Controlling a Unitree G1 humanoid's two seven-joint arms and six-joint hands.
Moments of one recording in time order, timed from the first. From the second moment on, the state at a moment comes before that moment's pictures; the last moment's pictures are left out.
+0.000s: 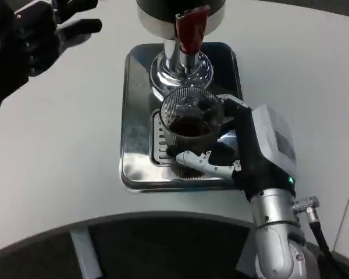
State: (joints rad) left arm -0.58 0.73 0.41 0.10 -0.47 0.04 -0.94; right arm -0.41 -0.03 0.29 -0.01 -0.65 0.22 -0.31
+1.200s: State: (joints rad) left arm -0.17 0.70 0.28 -0.02 -0.12 -0.45 -0.73; right arm -0.13 -0.04 0.31 -0.43 -0.74 0.27 -0.14
